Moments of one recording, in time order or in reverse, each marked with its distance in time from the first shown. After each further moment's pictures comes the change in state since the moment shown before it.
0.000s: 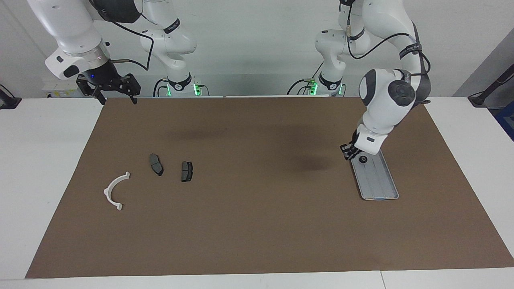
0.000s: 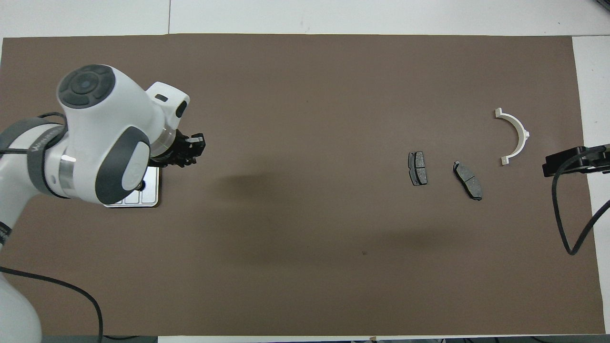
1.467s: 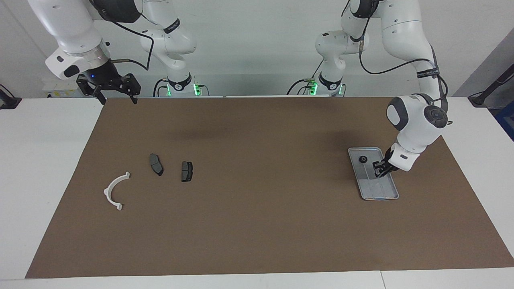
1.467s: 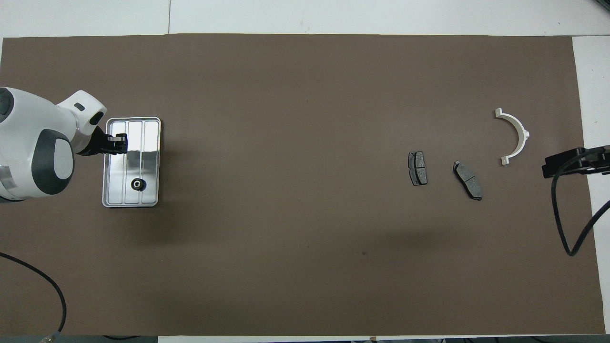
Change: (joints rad) left arm 0.191 0.120 -0.003 -0.099 0.040 0.285 0.290; right arm 0.000 -0.003 0.000 -0.003 0.000 0.000 0.000
